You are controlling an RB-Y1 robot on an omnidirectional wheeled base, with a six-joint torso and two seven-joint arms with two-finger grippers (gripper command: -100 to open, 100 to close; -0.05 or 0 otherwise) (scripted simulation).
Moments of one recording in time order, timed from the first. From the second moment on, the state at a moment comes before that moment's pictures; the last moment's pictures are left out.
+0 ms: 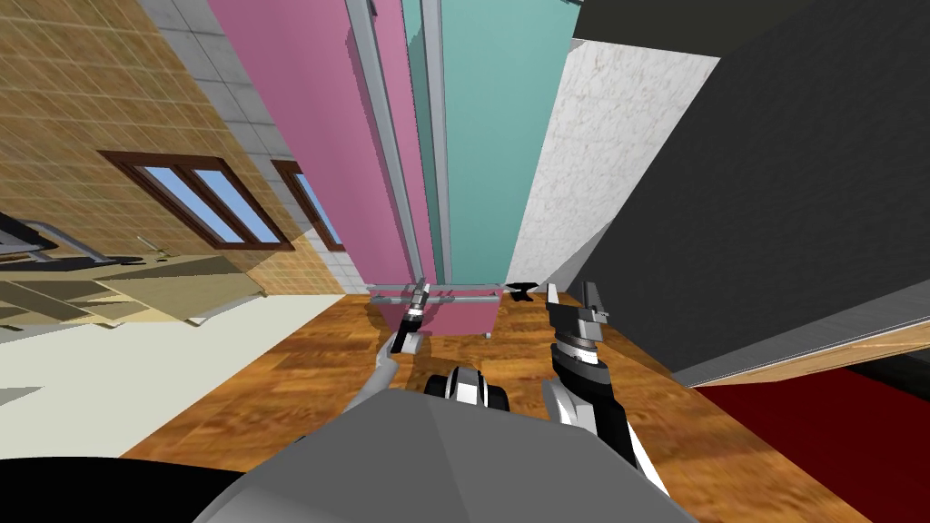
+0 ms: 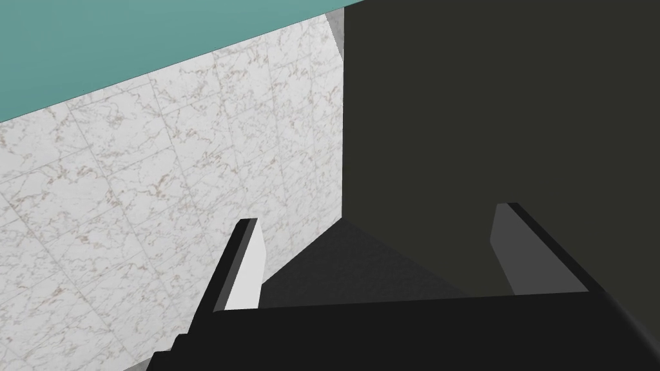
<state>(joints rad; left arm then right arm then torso) 0.00 0.17 -0.01 -1.35 0.12 -0.80 -0.03 0.49 -0.01 0.06 -2.29 0.02 -0.57 -0.16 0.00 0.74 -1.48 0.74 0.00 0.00</state>
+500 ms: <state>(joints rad) -0.06 0.17 -0.01 -1.22 0.12 -0.86 -0.02 0.49 -0.01 0.06 -2.29 0.02 -0.57 -0.16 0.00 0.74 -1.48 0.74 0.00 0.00</state>
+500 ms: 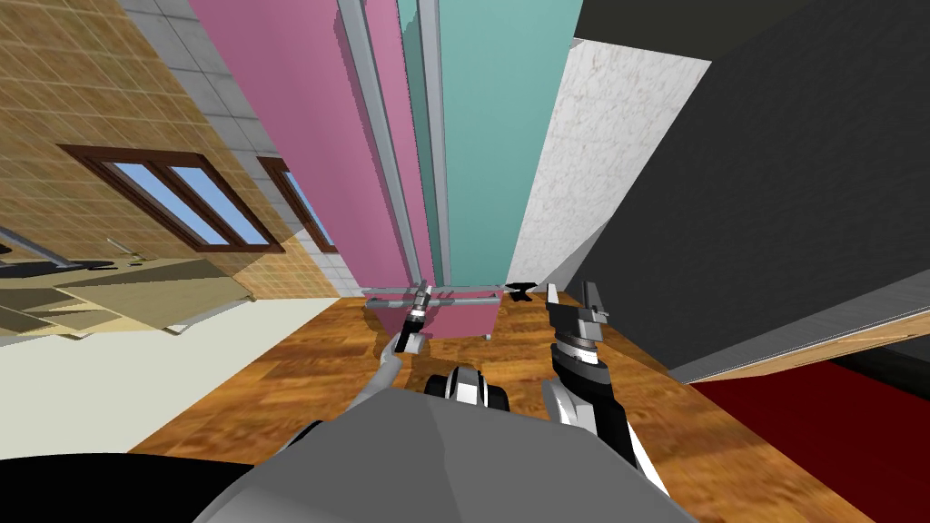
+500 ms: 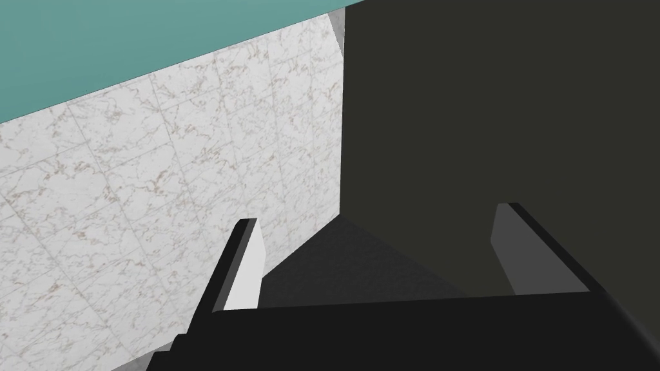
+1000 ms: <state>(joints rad) -0.11 0.16 -0.01 -1.07 0.11 -0.92 -0.01 0.49 -0.01 0.06 -2.29 0.02 -0.57 -0.16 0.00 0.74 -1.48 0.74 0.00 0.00</state>
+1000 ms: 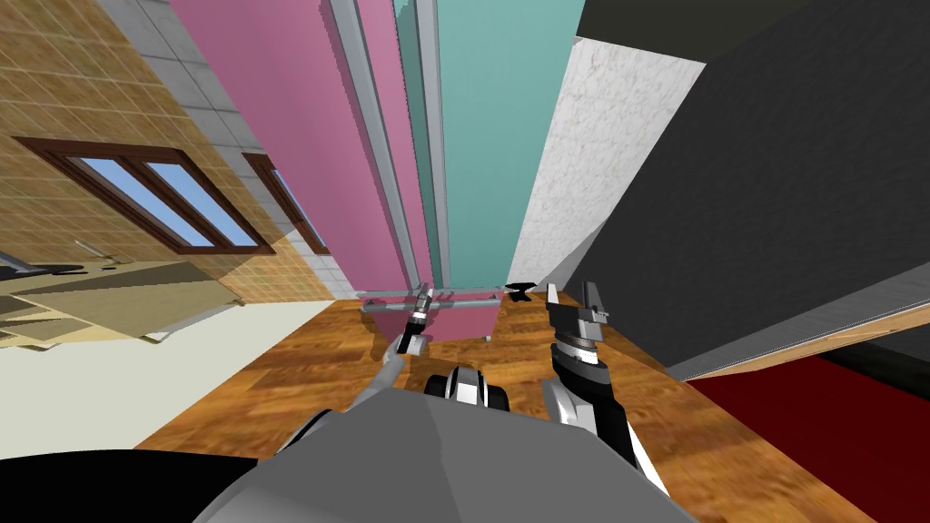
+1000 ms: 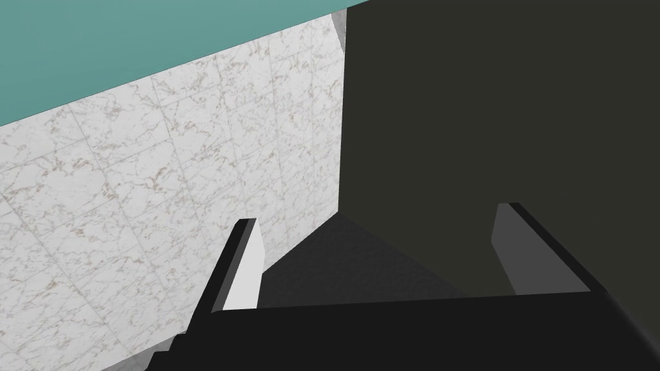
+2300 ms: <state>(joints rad) -0.21 0.11 -0.01 -0.73 0.09 -1.08 0.04 0.49 -0.01 0.06 -2.29 0.02 -0.57 -0.16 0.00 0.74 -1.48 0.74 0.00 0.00</state>
